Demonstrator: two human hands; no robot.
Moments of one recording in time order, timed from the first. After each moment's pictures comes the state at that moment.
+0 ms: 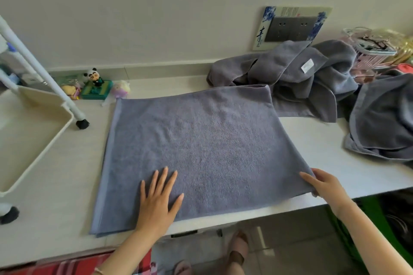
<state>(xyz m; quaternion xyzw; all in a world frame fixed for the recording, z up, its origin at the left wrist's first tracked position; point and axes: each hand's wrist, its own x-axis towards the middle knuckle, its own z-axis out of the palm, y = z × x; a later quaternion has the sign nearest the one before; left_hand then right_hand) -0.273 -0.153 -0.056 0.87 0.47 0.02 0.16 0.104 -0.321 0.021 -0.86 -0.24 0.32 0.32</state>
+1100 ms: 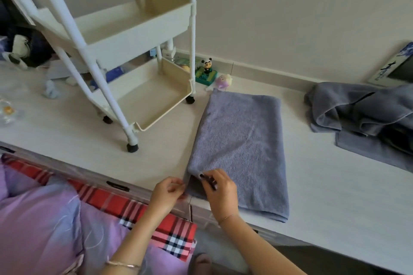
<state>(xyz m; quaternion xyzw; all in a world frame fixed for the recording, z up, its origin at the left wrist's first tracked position) -0.433 -0.163 -0.037 0.45 0.68 0.27 0.51 -0.274 -0.174 -0.030 -0.63 -0.63 0.19 0.41</state>
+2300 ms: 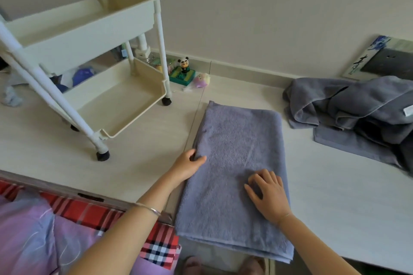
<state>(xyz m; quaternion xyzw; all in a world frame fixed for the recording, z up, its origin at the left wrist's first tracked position) -0.328 -0.082 -0.006 0.56 0.59 0.19 0.55 -0.088 -0.189 -0.041 -0.68 -0.71 0.07 0.17</state>
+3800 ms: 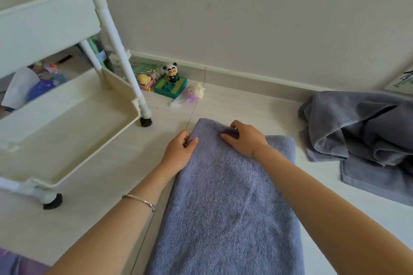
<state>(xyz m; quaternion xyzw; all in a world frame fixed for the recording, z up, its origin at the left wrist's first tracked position) -0.283 0.067 -0.039 0.61 0.63 0.27 0.40 -0.075 0.084 -0.019 -0.69 -0.68 0.23 0.09</state>
